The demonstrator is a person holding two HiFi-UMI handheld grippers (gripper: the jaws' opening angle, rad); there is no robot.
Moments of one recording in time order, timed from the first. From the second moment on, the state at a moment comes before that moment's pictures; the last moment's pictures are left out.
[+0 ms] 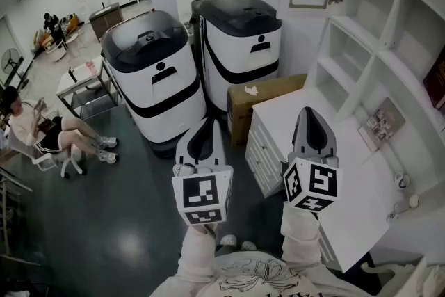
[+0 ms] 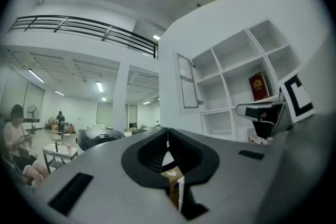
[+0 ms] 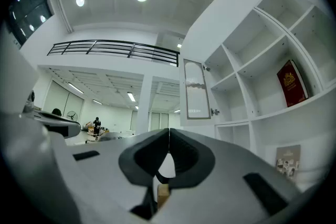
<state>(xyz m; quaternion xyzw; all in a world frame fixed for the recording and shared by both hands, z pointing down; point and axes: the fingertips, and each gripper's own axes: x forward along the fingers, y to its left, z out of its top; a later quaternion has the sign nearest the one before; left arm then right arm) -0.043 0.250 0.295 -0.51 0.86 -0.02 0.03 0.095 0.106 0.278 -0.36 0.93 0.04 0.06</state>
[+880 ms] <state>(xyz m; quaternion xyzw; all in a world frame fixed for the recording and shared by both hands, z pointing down) -0.077 0.239 0.305 -0.53 0.85 -0.03 0.03 0.061 0.101 0.288 -0.37 0.92 0.04 0.06</state>
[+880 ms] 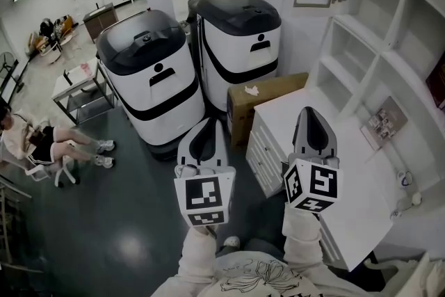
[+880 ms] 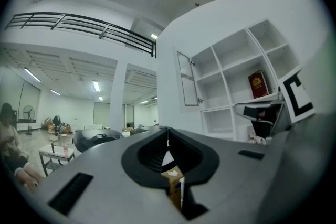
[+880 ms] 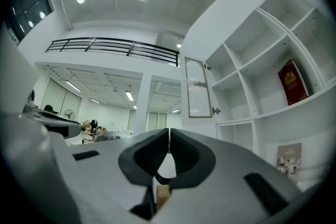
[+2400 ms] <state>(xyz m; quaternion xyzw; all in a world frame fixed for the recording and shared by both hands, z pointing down) -0.244 0.003 0.287 -0.50 0.86 -0.03 0.04 -0.119 -0.146 0.252 -0.35 0.93 0.05 0.08</state>
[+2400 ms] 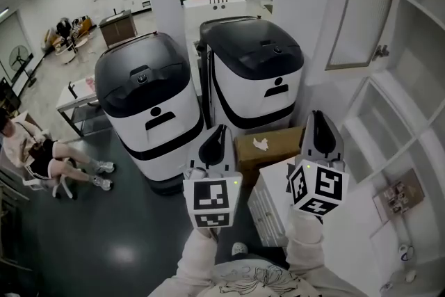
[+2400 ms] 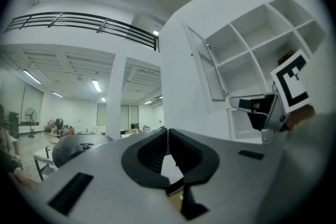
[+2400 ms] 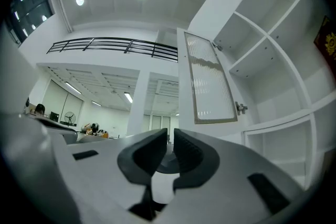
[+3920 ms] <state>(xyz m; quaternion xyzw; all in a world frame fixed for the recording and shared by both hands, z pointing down) -0.370 -0.166 0.287 -0.65 0.76 -0.03 0.04 -0.198 -0.262 0.176 -0.52 0.84 0.14 0.09</state>
